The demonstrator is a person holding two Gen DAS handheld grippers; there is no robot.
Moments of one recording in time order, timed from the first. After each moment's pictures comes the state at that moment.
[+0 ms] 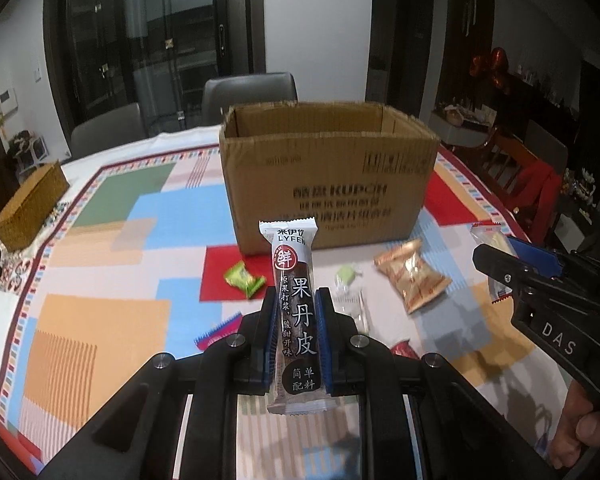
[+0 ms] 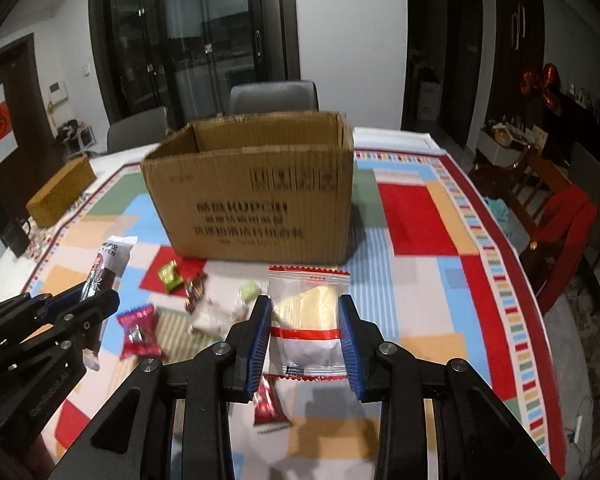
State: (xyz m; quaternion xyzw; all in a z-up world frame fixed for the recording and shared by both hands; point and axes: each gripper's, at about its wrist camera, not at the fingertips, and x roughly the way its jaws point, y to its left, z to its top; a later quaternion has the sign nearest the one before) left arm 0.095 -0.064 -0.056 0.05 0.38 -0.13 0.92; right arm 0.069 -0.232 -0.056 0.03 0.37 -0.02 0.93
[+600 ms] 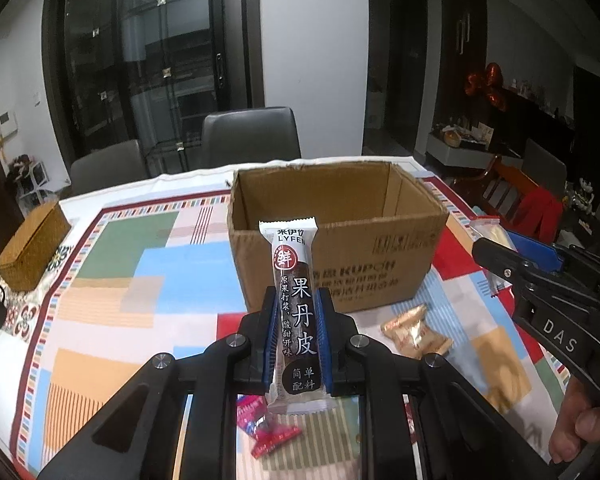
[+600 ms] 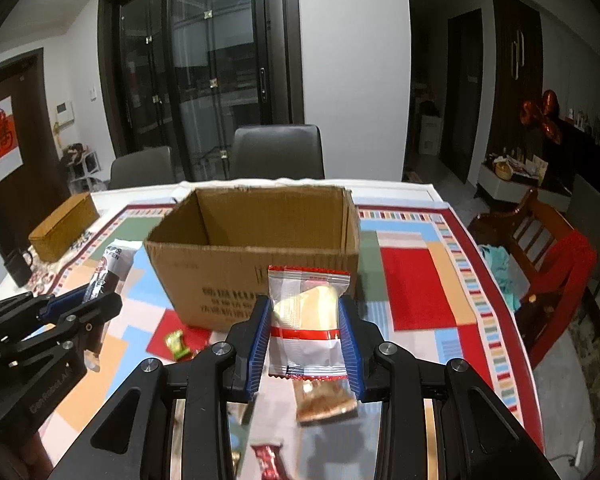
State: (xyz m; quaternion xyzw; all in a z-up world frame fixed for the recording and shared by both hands) left arm 0.139 -0.067 -0.011 0.06 0.34 -0.13 0.93; right arm 0.109 -0.234 -0.011 0.02 0.31 -0.01 0.95
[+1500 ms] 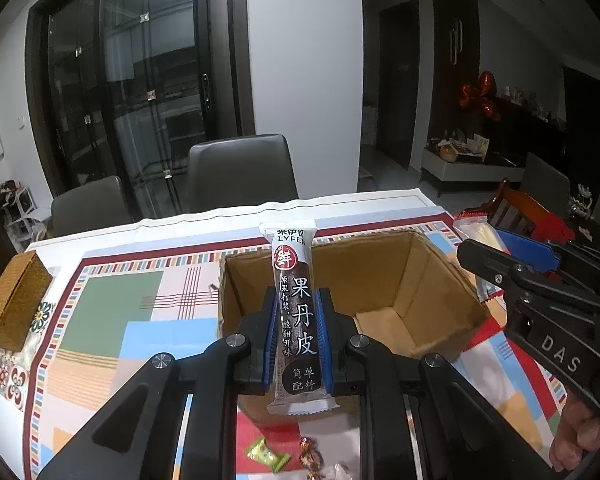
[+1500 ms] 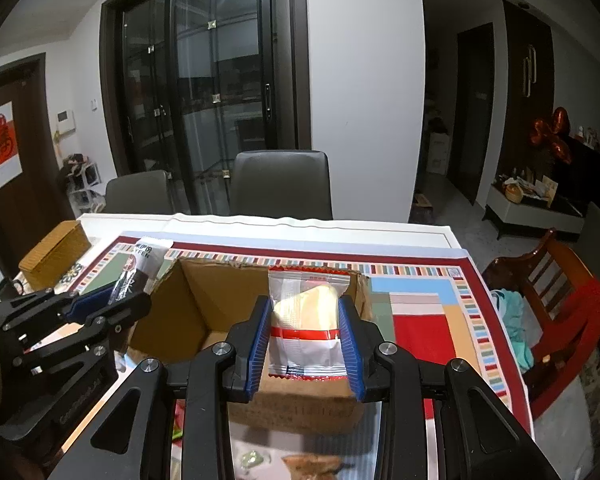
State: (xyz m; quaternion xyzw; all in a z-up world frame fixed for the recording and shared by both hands) left arm 0.250 -0.087 0.008 0.06 0.31 -0.15 0.94; right arm 0.213 -0.238 0.019 0.01 0.29 0.00 0.96
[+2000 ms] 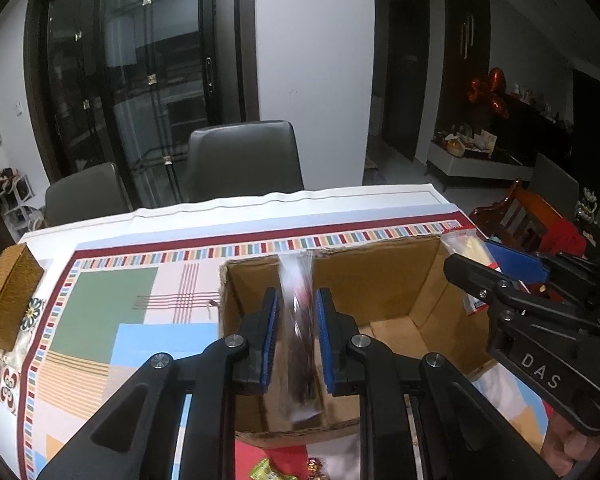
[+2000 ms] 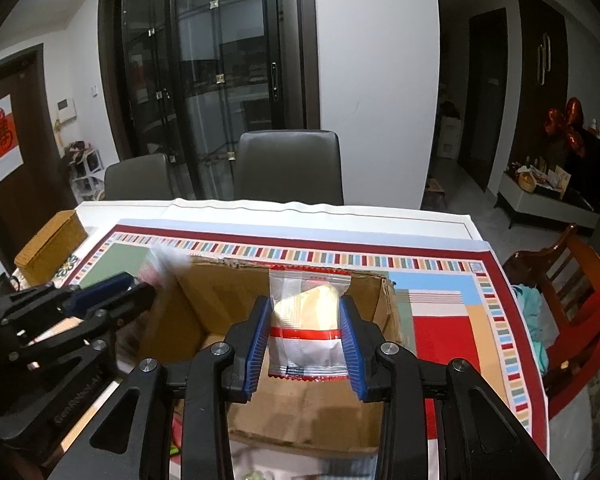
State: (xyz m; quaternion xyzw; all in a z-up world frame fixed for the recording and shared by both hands) left arm 0.285 -0.087 -0.002 0.06 0.33 -0.15 0.93; right arm 0.259 -0.230 0.000 0.01 0.32 0.02 0.95
